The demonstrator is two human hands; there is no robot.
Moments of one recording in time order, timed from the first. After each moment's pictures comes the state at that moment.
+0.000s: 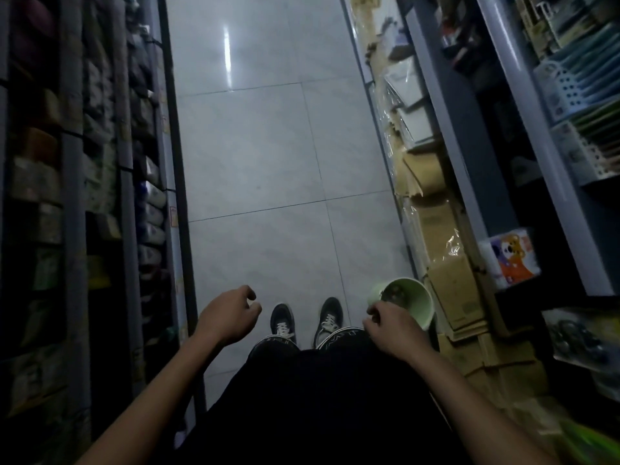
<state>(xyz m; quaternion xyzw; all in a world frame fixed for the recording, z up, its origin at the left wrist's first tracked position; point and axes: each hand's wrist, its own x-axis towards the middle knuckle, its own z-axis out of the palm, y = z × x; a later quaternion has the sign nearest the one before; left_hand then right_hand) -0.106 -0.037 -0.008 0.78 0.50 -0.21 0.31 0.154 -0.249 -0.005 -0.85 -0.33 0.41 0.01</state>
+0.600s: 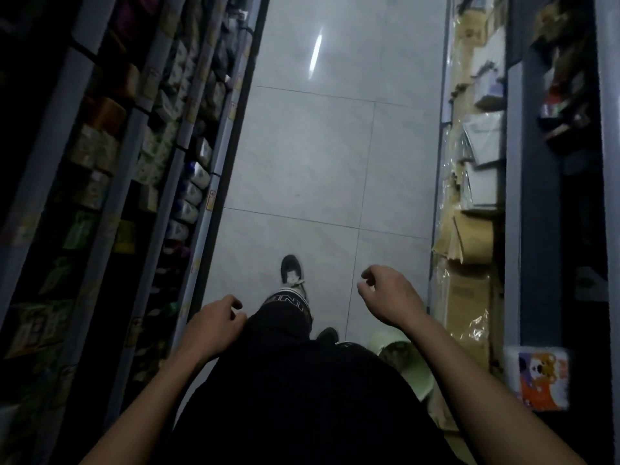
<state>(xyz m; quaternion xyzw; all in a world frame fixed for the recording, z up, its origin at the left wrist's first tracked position) -0.078 -0.006 -0.001 0.65 0.66 -0.16 0.35 0.269 -0.046 -0.003 -0.77 -0.51 0.38 0.00</state>
